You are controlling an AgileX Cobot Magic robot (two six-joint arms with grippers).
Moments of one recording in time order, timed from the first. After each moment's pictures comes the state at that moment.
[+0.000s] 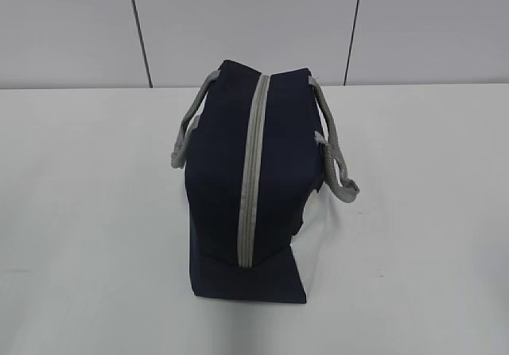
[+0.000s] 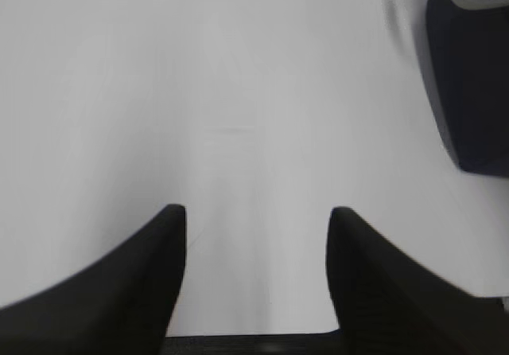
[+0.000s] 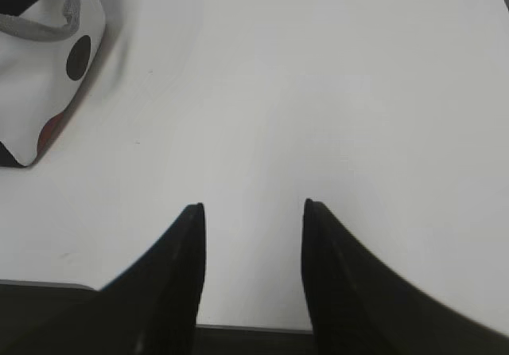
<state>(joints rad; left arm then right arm) -0.06 0.26 -0.55 0.01 1.04 -0.09 0.02 0.03 -0.50 -0.02 1.14 -0.02</state>
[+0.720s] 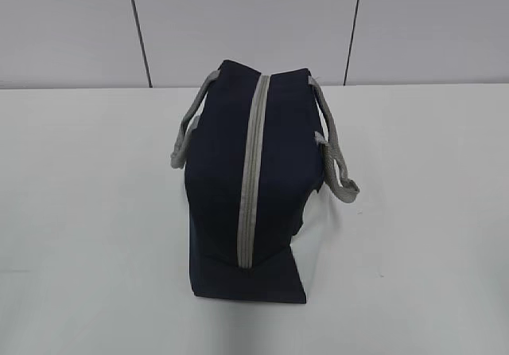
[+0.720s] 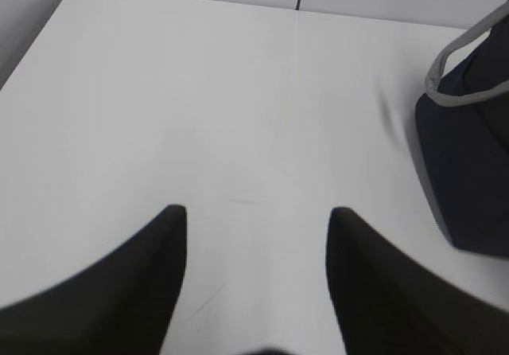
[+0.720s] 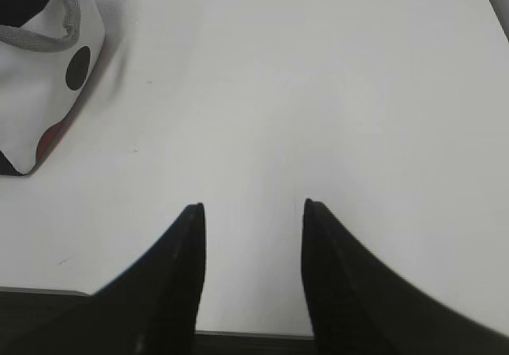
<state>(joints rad) 0.01 -0.02 -0.55 0.00 1.06 -0.09 0.02 -0.02 -0.50 -0.02 1.14 -0.02</state>
